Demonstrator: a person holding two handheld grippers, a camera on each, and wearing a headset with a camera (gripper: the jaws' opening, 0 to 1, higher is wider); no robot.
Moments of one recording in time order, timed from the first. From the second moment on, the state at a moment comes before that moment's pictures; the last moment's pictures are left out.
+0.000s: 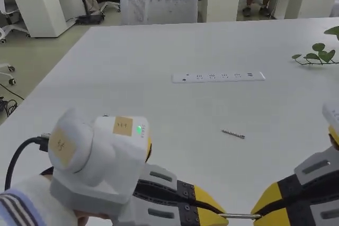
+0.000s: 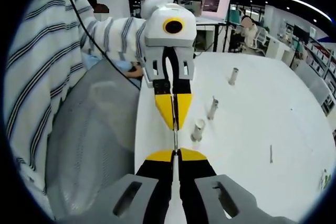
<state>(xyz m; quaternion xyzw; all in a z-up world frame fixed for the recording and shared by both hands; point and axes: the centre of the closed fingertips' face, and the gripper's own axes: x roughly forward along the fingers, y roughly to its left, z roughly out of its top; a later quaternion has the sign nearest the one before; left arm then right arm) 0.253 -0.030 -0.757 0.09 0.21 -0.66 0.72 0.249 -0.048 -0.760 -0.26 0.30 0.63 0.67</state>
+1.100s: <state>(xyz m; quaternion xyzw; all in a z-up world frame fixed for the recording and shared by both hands) 0.247 -0.030 -0.762 0.06 0.24 -0.66 0.71 0.242 -0.048 -0.764 -0.24 0.30 0.63 0.67</state>
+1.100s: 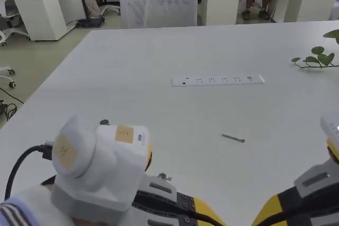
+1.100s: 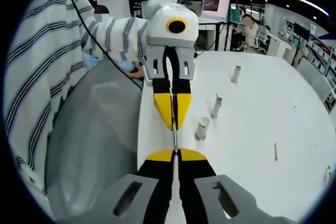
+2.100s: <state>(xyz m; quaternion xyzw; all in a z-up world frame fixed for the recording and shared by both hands) 0.270 -0.008 -0.769 0.08 0.23 -0.61 0.76 0.247 -0.047 -0.775 -0.21 0.31 0.61 0.70</state>
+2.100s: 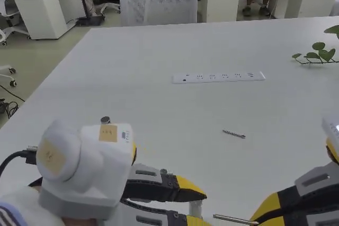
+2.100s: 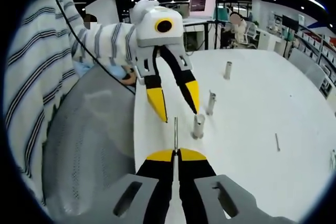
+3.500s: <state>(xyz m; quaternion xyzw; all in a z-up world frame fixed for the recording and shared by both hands) 0.305 0.003 -0.836 0.09 0.27 -0.54 0.80 0.275 -0.040 -0.814 -0.20 0.35 0.54 0.74</state>
